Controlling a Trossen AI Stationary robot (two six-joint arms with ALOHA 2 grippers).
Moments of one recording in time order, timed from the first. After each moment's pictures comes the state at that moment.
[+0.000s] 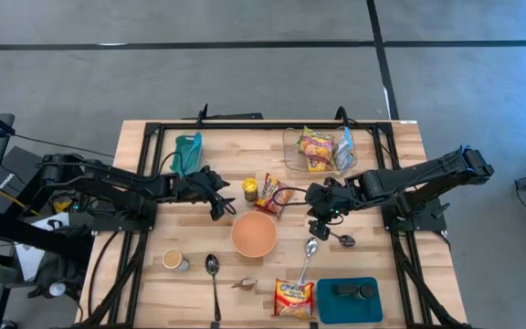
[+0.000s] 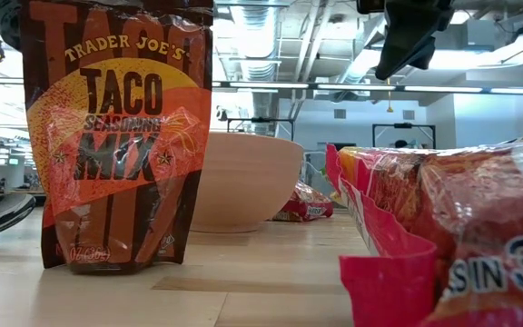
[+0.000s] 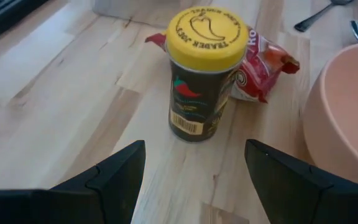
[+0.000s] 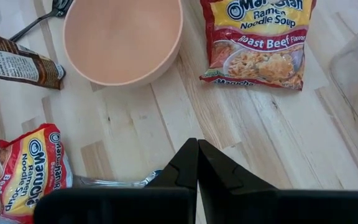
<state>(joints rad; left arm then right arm) 0.07 1.24 0.40 0.23 -0.24 -0.18 0.23 1.36 1.13 -0.80 0.16 0.58</state>
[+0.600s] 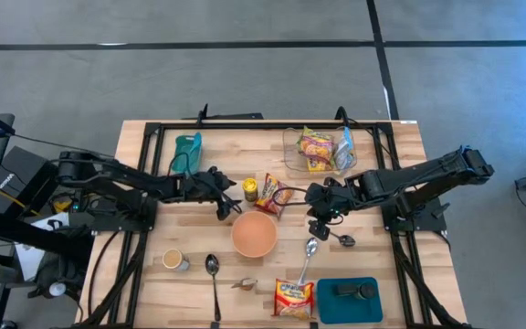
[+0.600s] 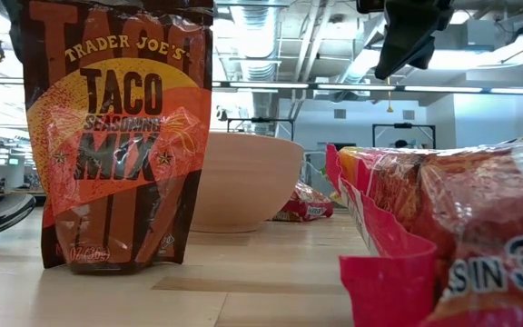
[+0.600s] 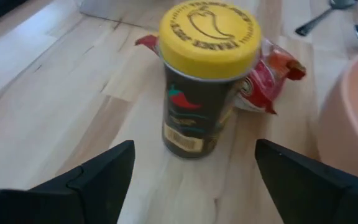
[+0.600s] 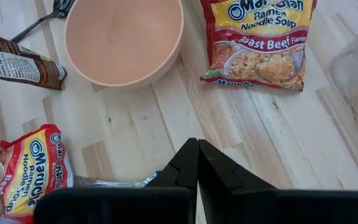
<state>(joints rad) 0.10 1.42 0.39 0.45 -0.18 -0.16 0.23 1.36 1.13 -0.80 0.16 0.58</state>
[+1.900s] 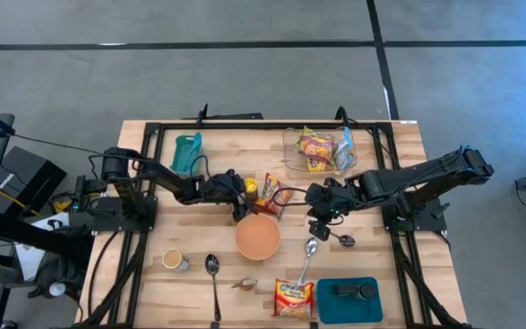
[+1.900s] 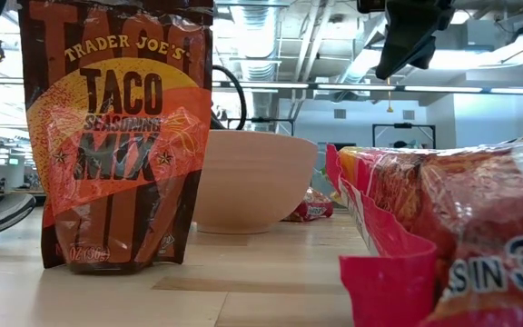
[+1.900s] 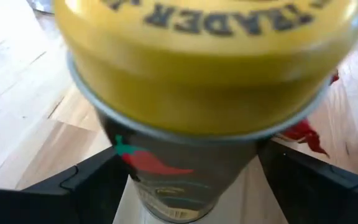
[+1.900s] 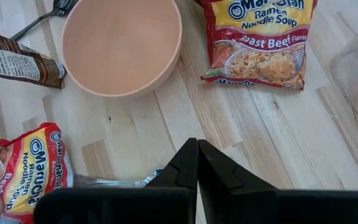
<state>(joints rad) 0.13 1.80 0.52 0.72 -0.11 -0.11 0.23 1.36 1.13 -0.80 0.16 0.58</state>
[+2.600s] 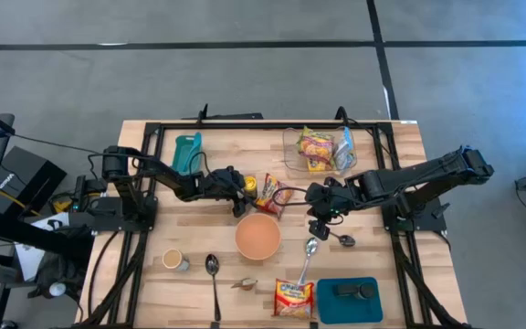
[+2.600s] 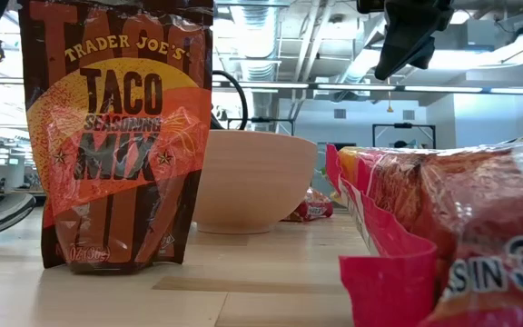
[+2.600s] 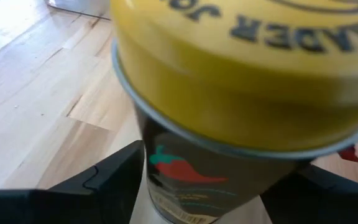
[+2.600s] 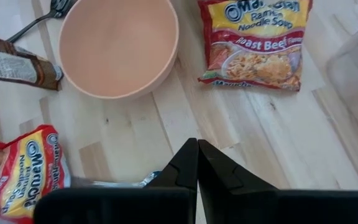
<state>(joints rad) 0.17 1.80 0.52 0.72 -0.07 -0.11 0.23 1.36 1.13 -0.80 0.18 0.58</state>
